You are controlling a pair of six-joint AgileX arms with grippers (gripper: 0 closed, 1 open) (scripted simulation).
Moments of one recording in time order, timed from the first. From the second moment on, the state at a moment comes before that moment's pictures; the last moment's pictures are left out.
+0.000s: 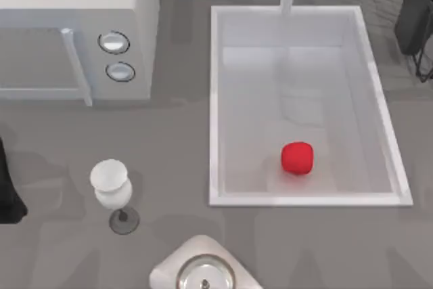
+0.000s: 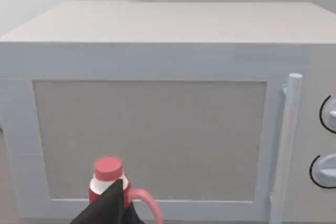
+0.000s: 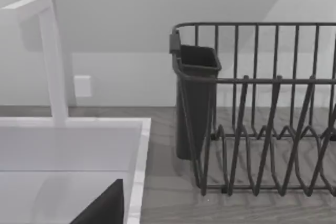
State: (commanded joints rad) left arm 0.00 0.00 0.00 0.00 0.00 0.00; right arm 0.00 0.00 0.00 0.00 0.00 0.00
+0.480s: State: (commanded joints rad) left arm 0.00 0.00 0.00 0.00 0.00 0.00; right arm 0.00 0.00 0.00 0.00 0.00 0.00
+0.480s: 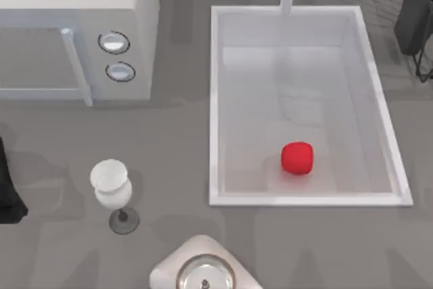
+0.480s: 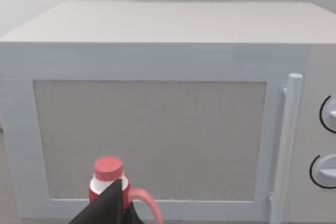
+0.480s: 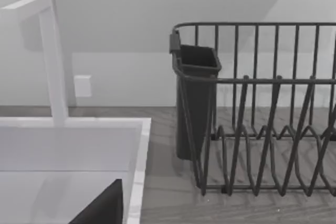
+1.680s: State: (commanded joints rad) left arm 0.00 0.00 0.00 0.00 0.00 0.00; right arm 0.02 0.10 0.08 -0.05 0.00 0.02
